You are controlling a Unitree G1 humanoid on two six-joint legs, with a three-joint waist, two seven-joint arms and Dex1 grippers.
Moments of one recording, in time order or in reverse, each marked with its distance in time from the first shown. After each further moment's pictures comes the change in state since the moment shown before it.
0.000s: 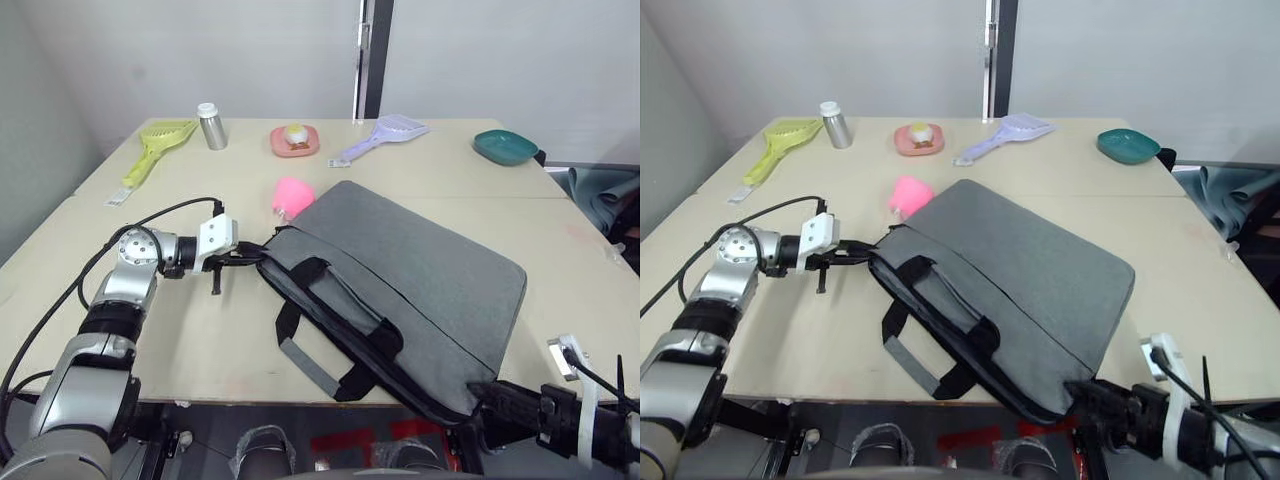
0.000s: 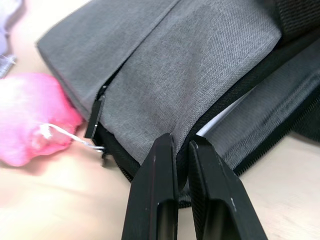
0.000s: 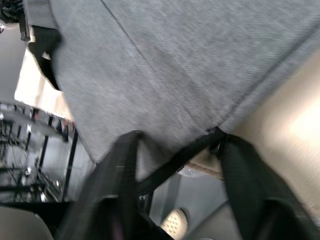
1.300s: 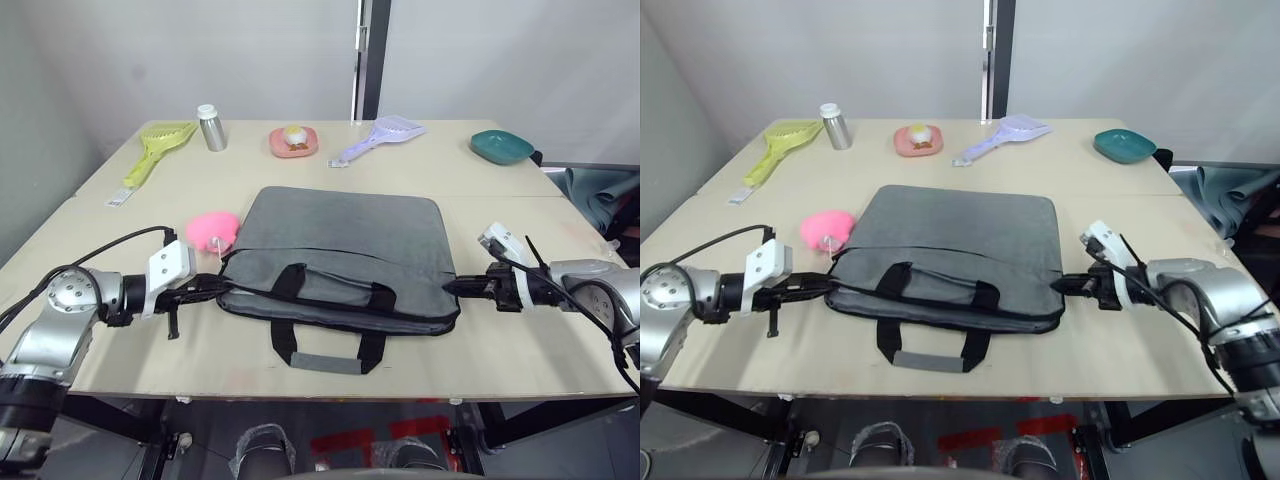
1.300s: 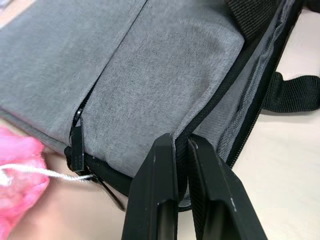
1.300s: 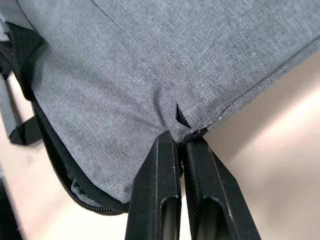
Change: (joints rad) left arm 0.350 0.184 0.114 -0.465 -0.134 0.330 0.136; right arm -0.959 -0.124 0.536 0.558 -0.664 -0.103 0.399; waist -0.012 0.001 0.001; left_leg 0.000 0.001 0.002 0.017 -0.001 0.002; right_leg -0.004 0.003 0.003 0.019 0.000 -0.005
